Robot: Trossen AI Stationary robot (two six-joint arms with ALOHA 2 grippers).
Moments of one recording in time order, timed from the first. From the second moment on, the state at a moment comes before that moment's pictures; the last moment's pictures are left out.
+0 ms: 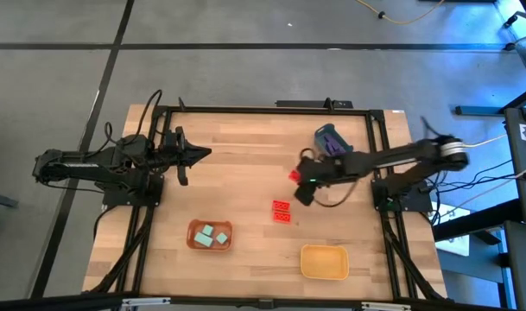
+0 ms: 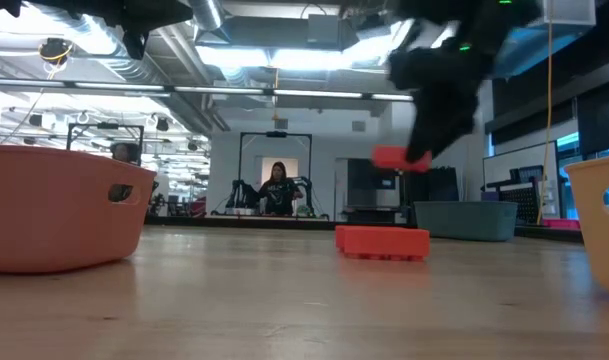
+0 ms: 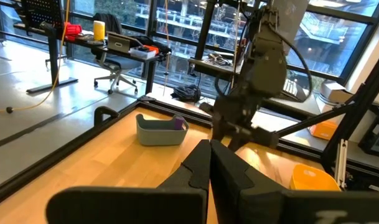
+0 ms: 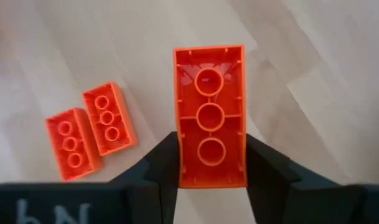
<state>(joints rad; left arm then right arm) 0.05 0.50 0.49 0.04 -0.20 -0.23 0.06 1.46 0.96 -0.60 0.21 0.58</state>
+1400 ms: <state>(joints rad) 0.05 0.50 0.49 0.04 -0.14 -0.28 0.04 0.99 0.52 0.50 0.16 0.58</state>
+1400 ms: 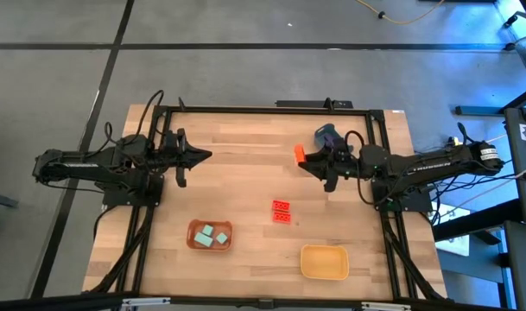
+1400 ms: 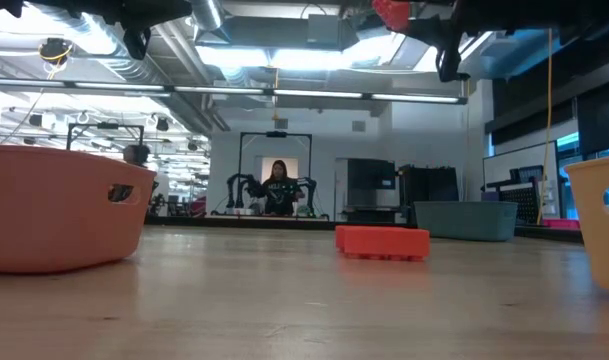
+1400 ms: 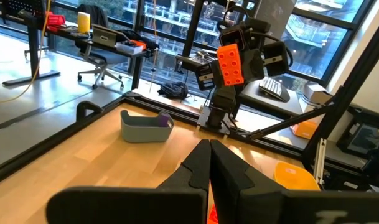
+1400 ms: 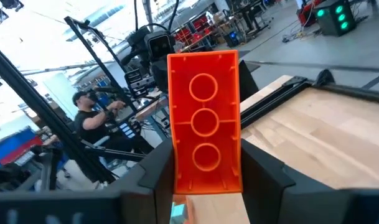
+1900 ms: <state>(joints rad) 0.05 0.50 0.49 0.04 -0.15 -0.28 0.41 1.17 0.96 -0.34 0.00 0.84</state>
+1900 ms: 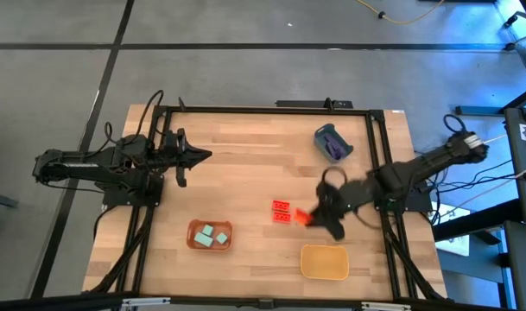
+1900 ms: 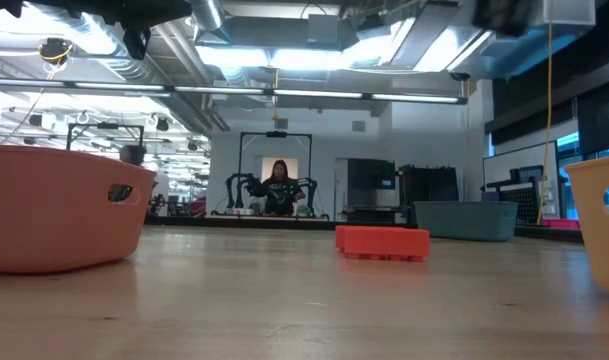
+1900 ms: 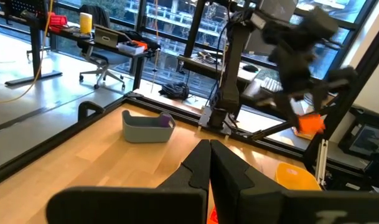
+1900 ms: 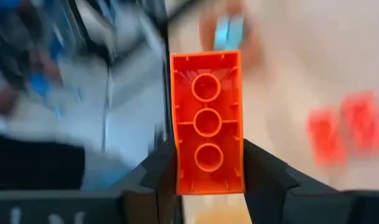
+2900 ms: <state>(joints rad) 0.05 0.50 0.49 0.04 -0.14 -0.28 0.66 1.77 1.05 -0.59 -0.12 1.07</state>
